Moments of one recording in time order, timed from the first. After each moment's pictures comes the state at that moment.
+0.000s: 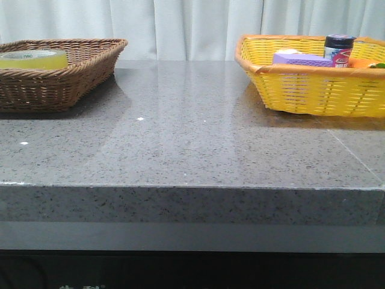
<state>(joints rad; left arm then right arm) -0.61 0.60 -0.78 0.09 0.73 -0.16 0.54 0.63 -0.85 0.10 0.79 -0.08</state>
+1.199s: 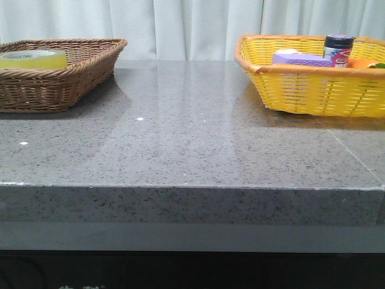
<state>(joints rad) -0.19 0.00 0.00 -0.04 0.09 -0.16 0.54 0.63 -0.85 0.10 0.79 -0.08</state>
